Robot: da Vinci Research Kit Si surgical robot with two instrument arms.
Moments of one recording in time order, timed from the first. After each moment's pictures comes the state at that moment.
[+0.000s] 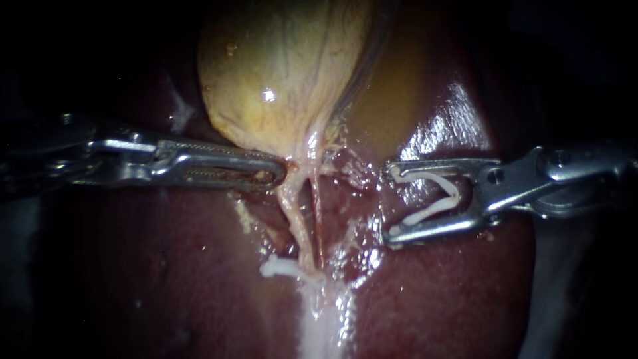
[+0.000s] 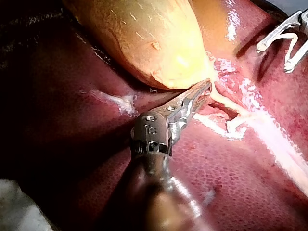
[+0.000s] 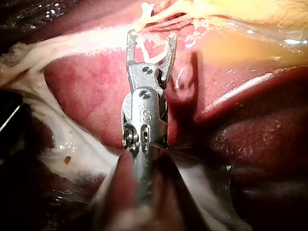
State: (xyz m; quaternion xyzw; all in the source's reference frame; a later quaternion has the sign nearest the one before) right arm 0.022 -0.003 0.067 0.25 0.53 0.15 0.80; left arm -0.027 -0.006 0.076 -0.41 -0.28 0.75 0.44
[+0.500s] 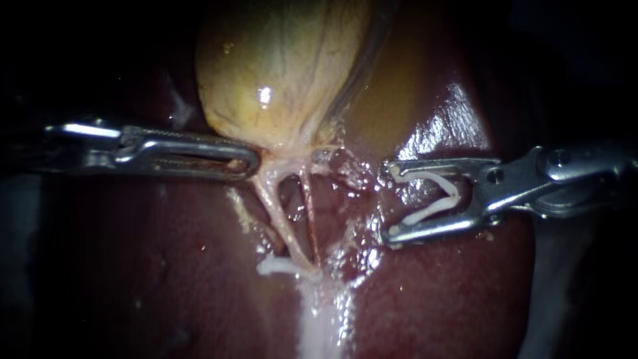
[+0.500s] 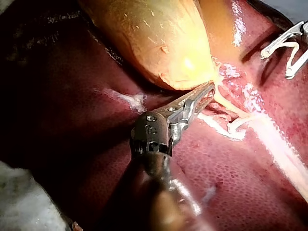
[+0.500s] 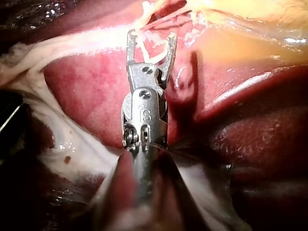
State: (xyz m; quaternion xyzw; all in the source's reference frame) right arm 0.022 -0.003 0.067 0.25 0.53 0.15 0.80; left arm -0.024 -0.004 0.070 -0.44 -0.29 0.73 0.44
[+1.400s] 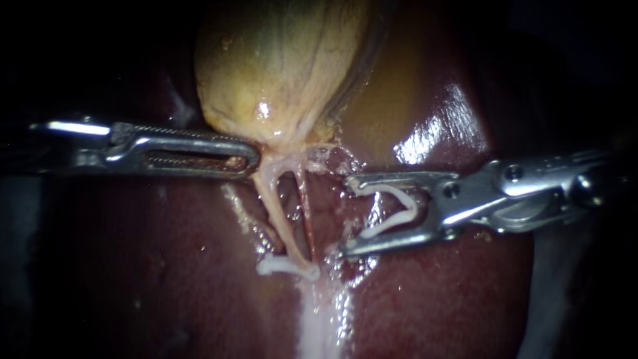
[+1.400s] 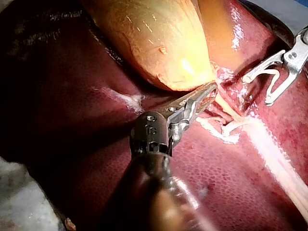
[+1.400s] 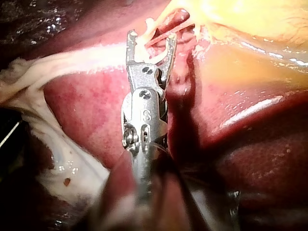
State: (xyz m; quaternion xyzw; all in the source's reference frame) right arm 0.029 -0.006 0.070 0.26 0.53 0.15 0.79; left arm -0.025 -0.004 0.069 -0.45 -0.29 0.72 0.44
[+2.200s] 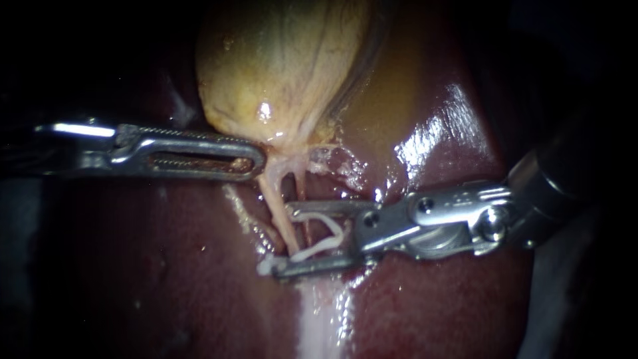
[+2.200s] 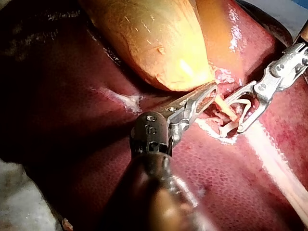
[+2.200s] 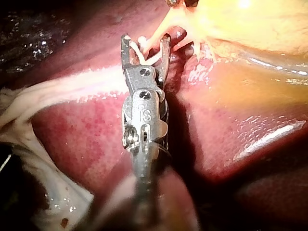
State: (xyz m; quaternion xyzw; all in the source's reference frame) right arm 0.035 -0.010 0.076 0.29 0.52 0.15 0.79; left arm -0.025 -0.005 0.069 -0.45 -0.29 0.72 0.45
